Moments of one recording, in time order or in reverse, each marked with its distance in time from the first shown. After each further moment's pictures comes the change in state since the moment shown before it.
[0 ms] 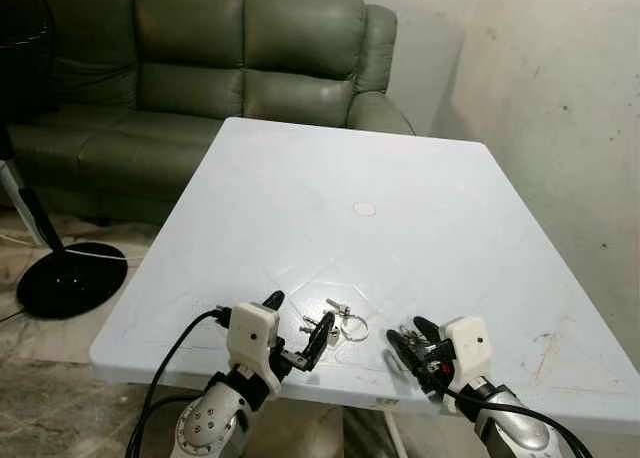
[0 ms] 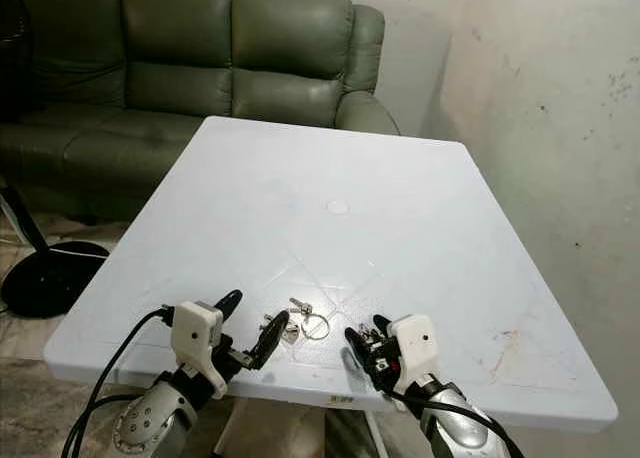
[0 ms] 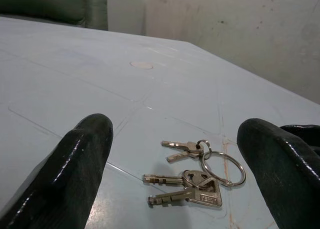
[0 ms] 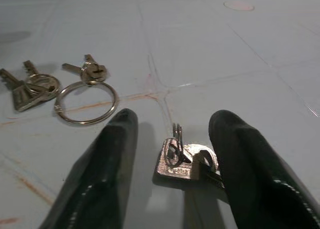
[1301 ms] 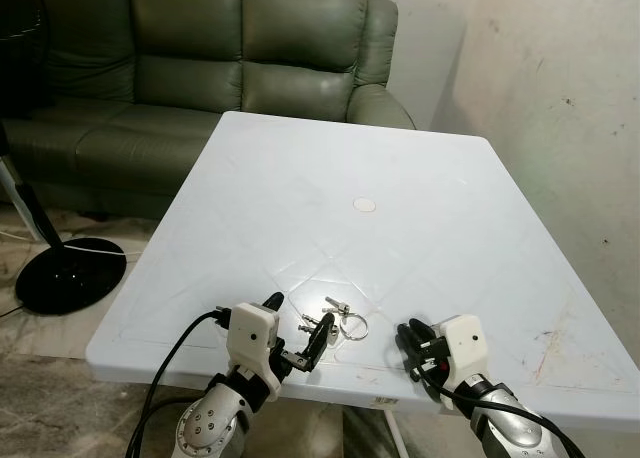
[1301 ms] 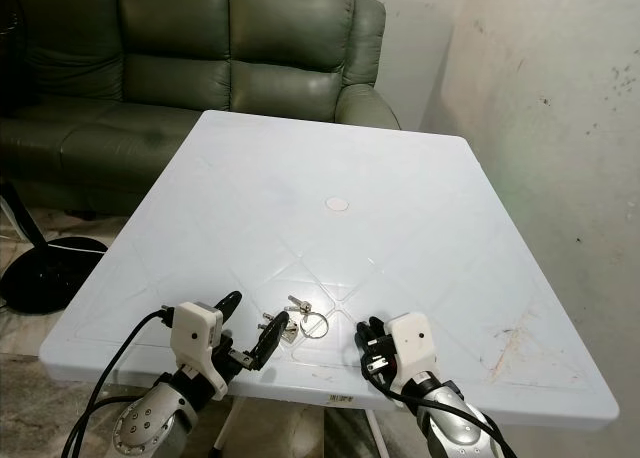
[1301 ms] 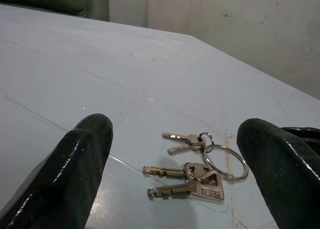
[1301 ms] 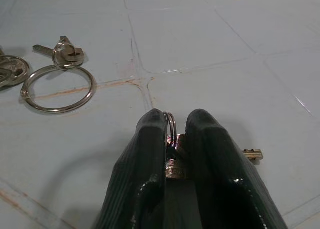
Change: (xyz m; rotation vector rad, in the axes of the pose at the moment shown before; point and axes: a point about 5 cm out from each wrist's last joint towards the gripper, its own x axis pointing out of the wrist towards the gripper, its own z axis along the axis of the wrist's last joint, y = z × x) left arm -0.001 -0.001 -0.001 -0.012 0.011 0.014; right arm 0.003 -0.003 -0.002 -0.055 0.025 -0.053
